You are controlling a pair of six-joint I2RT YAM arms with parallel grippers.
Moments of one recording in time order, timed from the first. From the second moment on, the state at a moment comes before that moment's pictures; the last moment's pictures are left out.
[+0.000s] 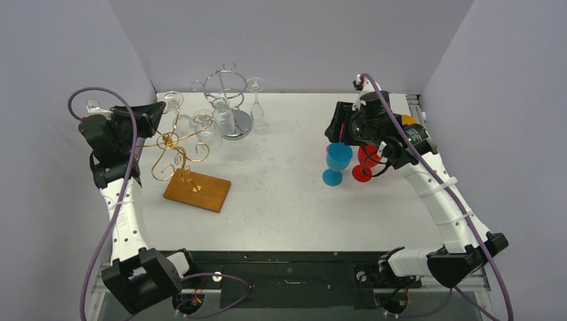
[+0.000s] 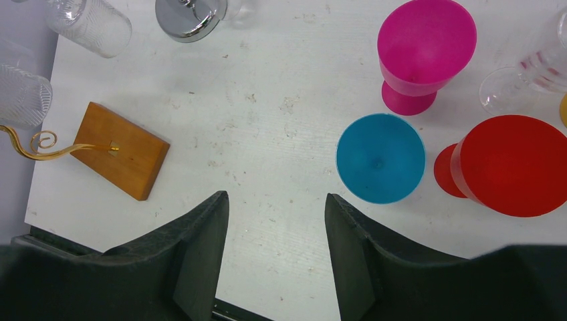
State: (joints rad) left arm 0.43 1.14 1.08 -0.02 0.58 -1.39; right arm 0.49 1.31 1.59 -0.88 0.03 0.43
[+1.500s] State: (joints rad) left arm 0.56 1.23 1.28 -0.17 0.53 -1.30; right arm 0.49 1.32 1.59 -0.89 0.04 0.43
